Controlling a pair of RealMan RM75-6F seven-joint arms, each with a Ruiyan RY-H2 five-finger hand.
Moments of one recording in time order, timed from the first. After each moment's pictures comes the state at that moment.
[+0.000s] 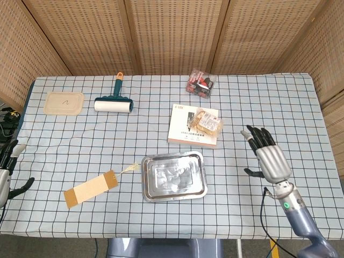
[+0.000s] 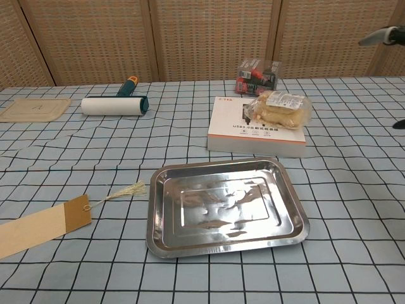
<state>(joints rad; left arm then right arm) -0.09 -1.16 -0.06 -1.51 1.53 1.55 -0.03 0.41 -1.20 0.22 -1.72 -1.40 1.14 -0.15</state>
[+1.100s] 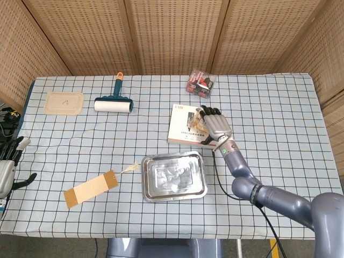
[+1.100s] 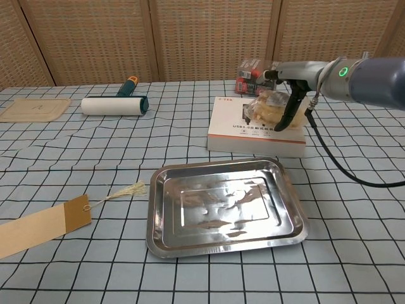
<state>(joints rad) -0.16 -1.15 -0.08 -1.49 1.42 1.37 -0.08 0.98 -1.58 0.33 -1.21 -0.61 0.69 -0.44</state>
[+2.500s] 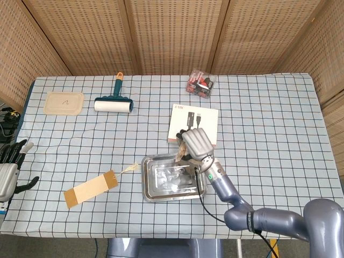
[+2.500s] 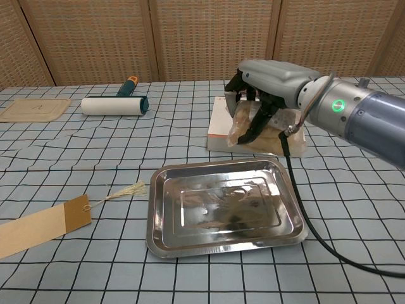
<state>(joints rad) -0.14 -1.13 -0.06 -1.55 1.44 1.40 -0.03 0.87 -1.64 0.21 -1.54 -1.04 1.11 -0.42</state>
